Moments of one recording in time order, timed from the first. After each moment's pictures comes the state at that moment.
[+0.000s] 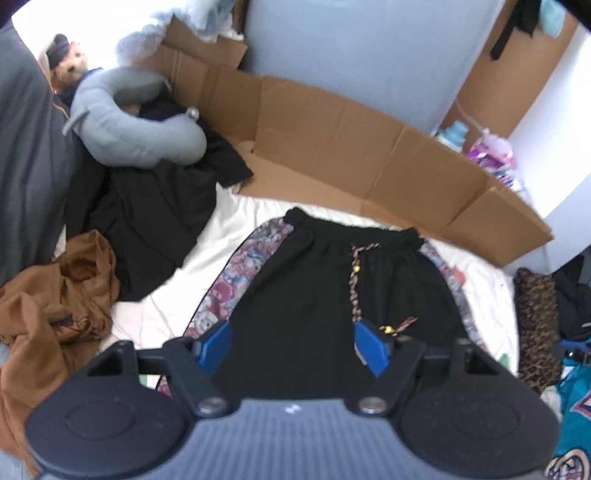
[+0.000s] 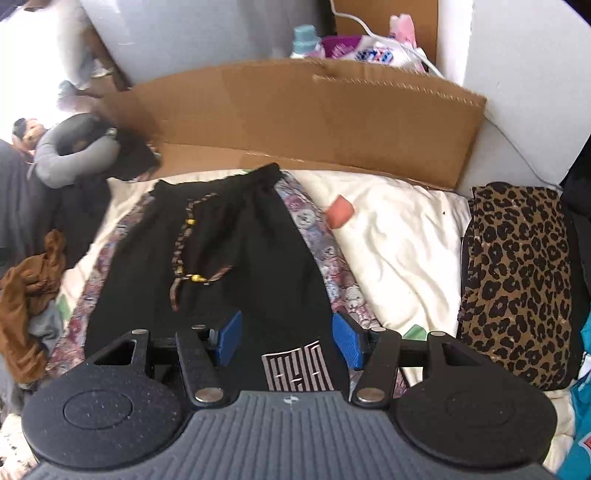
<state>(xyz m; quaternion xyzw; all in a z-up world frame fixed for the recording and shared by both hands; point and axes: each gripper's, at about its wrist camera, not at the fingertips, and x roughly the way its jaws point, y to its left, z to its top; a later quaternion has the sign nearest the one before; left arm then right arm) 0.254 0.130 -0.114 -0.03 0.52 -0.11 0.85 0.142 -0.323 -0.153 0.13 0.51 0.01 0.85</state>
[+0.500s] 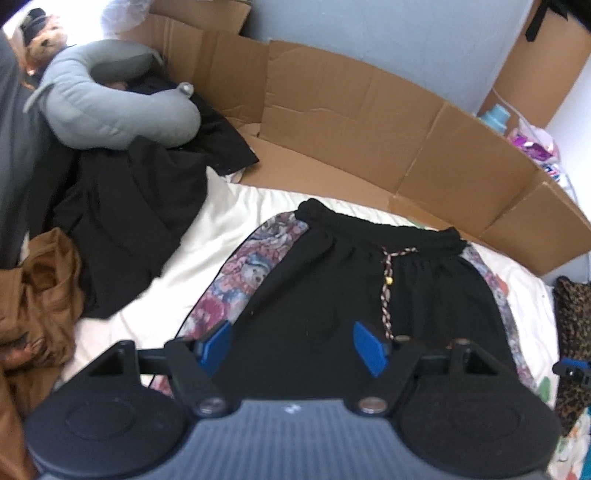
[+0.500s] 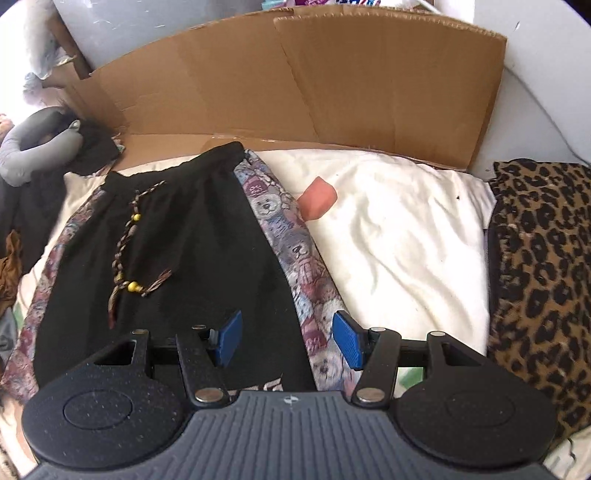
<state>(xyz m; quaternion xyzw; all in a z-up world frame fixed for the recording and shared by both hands) 0.317 0.106 -0.205 -0.02 0.51 -0.09 0.85 0.186 -0.345 -0.267 0.13 0.50 0.00 0.86</state>
